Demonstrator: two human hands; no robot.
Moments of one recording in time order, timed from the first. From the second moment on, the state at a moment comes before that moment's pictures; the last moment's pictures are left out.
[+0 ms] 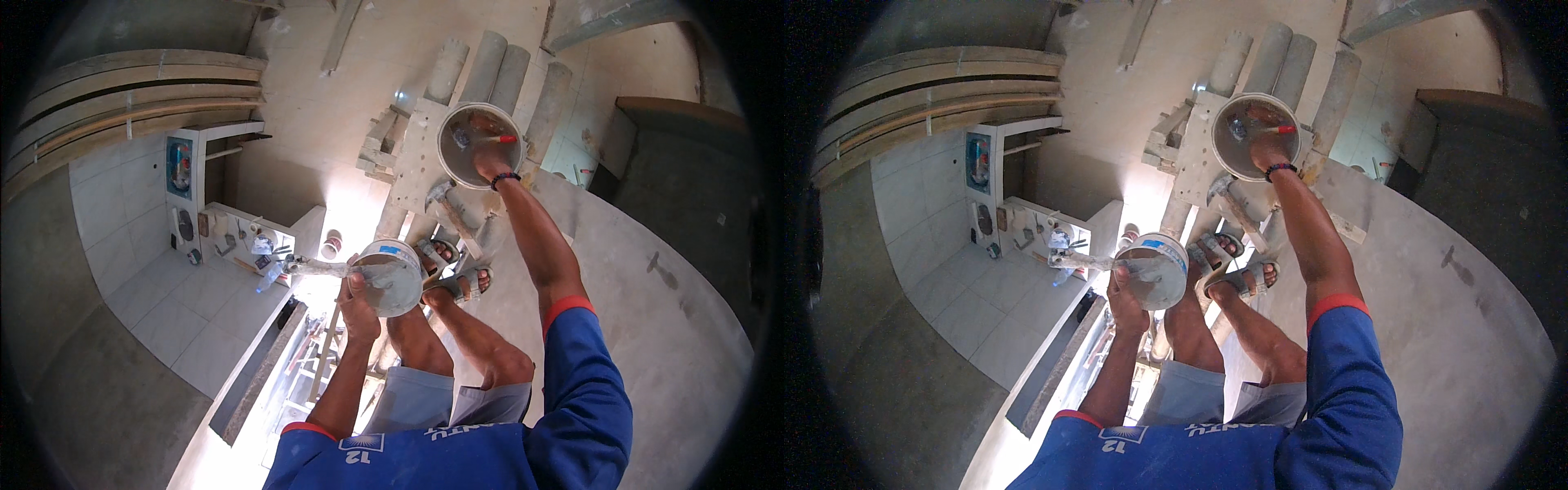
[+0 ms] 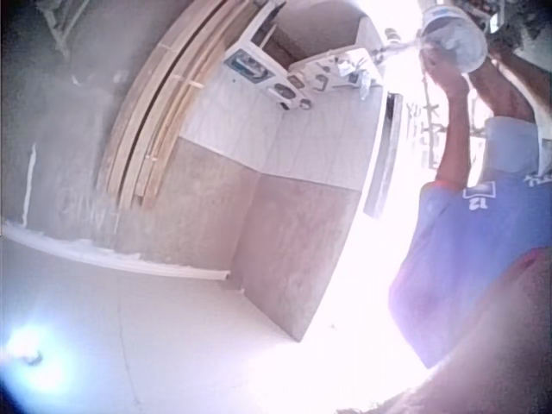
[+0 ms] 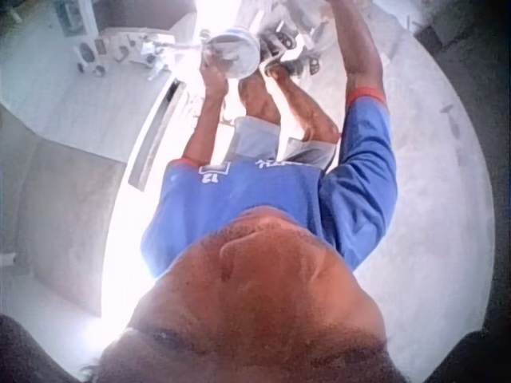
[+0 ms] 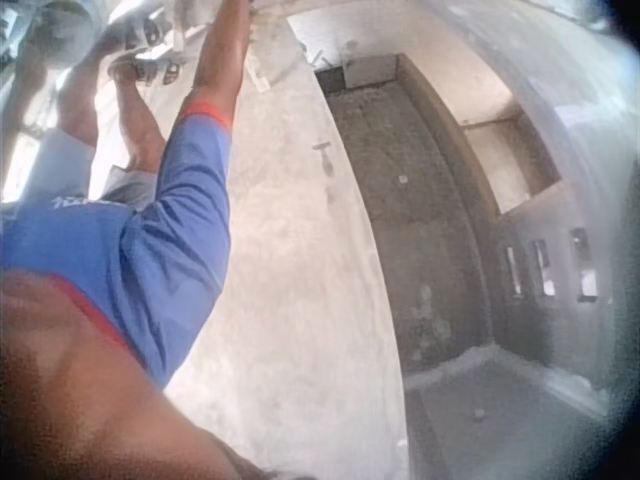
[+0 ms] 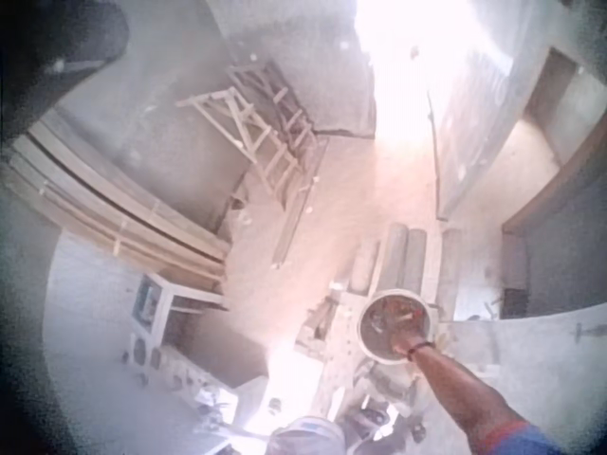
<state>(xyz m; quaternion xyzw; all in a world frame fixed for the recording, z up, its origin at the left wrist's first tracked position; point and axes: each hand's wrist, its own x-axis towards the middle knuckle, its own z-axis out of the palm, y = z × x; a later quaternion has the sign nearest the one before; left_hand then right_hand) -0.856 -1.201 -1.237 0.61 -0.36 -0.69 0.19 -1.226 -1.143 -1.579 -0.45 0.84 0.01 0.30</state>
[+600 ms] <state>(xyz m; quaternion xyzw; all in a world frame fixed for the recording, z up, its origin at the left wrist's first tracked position) -0.859 -1.212 -1.236 0.61 -0.35 -0.69 0.18 -1.174 -1.186 -1.547 -0.24 0.90 -0.13 0.33</state>
